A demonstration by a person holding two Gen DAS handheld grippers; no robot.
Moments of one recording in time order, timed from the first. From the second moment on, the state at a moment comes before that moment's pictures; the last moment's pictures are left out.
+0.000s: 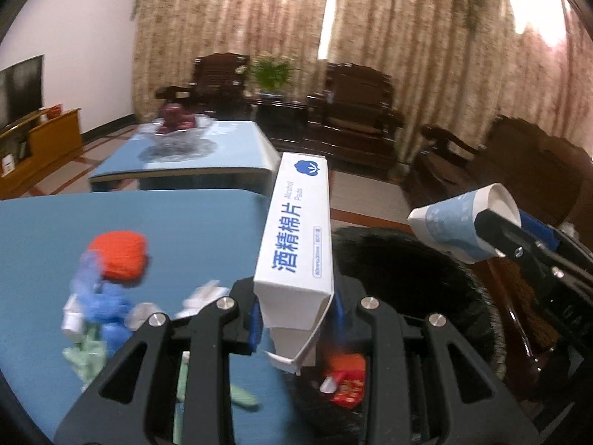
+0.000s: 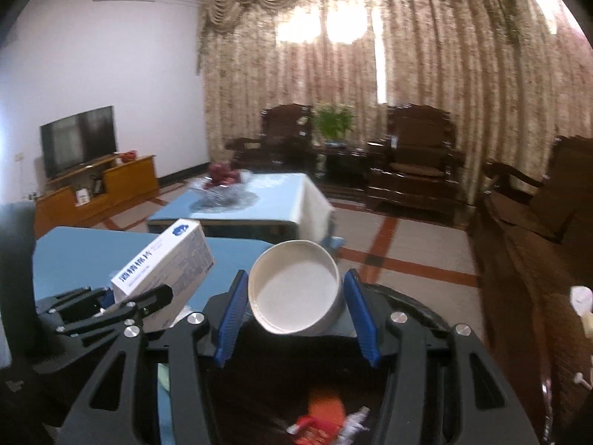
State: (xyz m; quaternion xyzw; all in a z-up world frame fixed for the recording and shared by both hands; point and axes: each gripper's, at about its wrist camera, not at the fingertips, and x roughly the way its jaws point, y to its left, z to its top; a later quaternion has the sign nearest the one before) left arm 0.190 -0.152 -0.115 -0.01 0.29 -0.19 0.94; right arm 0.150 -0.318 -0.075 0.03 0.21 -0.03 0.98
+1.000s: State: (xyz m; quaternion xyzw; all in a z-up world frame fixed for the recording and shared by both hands) left arm 0.162 -0.036 -0.132 0.00 0.27 -0.08 0.96; right arm 0.156 -0.293 -0.103 0.06 0.22 -0.02 0.97
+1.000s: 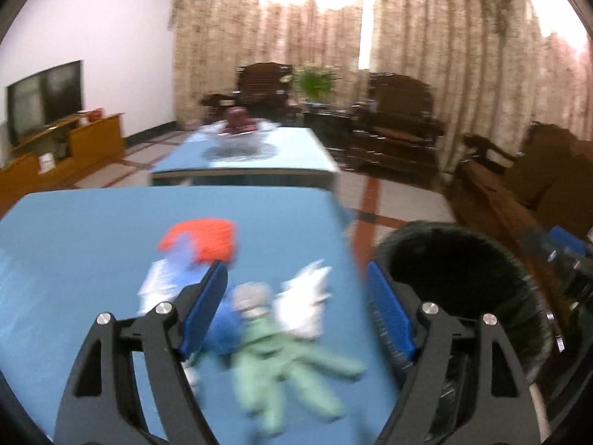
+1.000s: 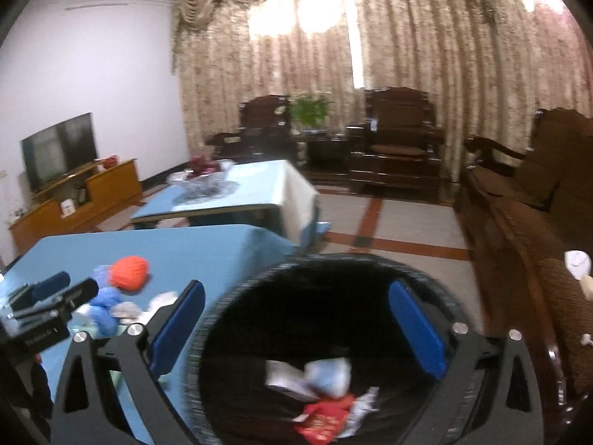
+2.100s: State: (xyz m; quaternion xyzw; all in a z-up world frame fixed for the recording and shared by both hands) left arm 0.185 0.057 -0.223 -0.05 0.40 0.01 0.91; right arm 0.175 -0.153 -0.152 0.02 0.27 0.11 0.96
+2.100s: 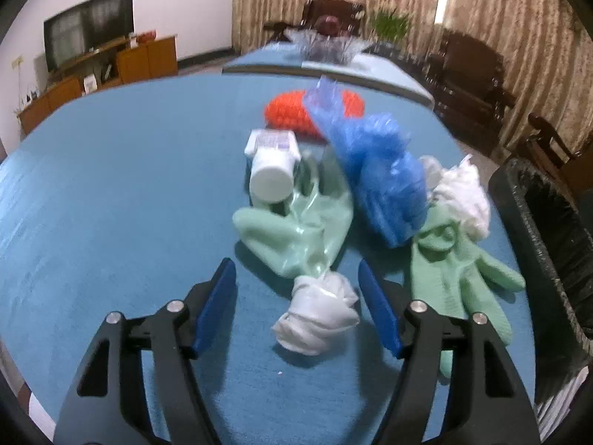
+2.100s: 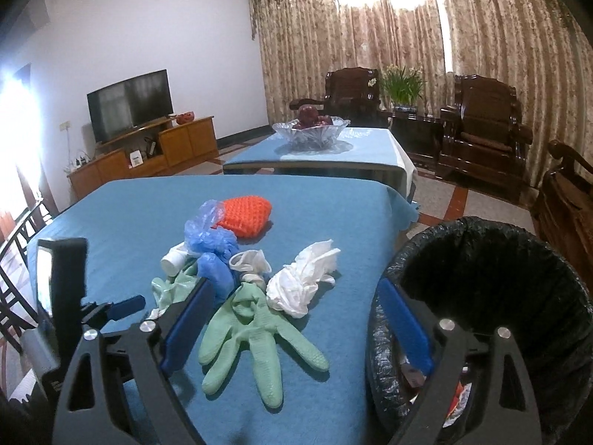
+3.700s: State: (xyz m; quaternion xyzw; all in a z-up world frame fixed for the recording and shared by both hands) left arm 0.147 0.114 -0.157 -0.14 0.33 0.00 0.93; right arm 0.232 -0.071 -0.145 0.00 0.30 0.20 0.93
